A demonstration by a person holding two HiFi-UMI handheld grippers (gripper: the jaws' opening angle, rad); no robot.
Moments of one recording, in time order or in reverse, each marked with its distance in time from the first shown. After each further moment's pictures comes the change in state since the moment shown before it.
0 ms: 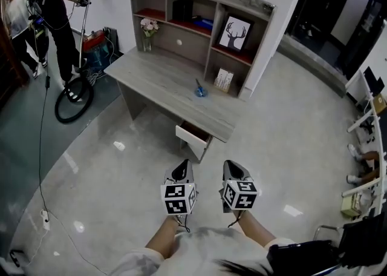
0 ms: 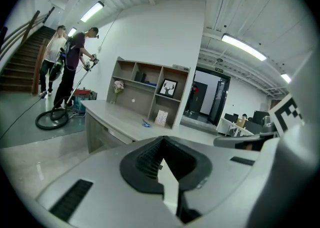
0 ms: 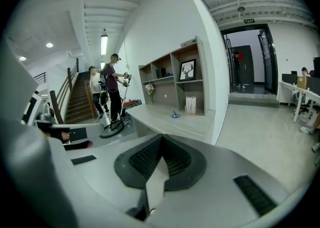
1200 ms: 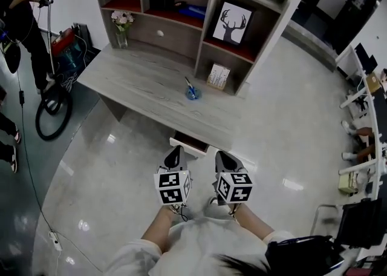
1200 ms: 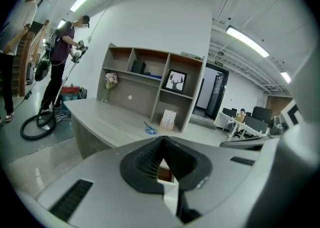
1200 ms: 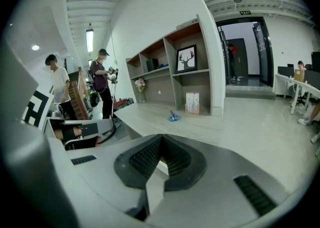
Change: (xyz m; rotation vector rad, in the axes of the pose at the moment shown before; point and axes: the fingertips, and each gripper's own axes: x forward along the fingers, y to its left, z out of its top) left arm 0.156 0.087 0.058 0.032 0.079 -0.061; right arm 0.149 0.000 0.048 0.076 0.060 -0.062
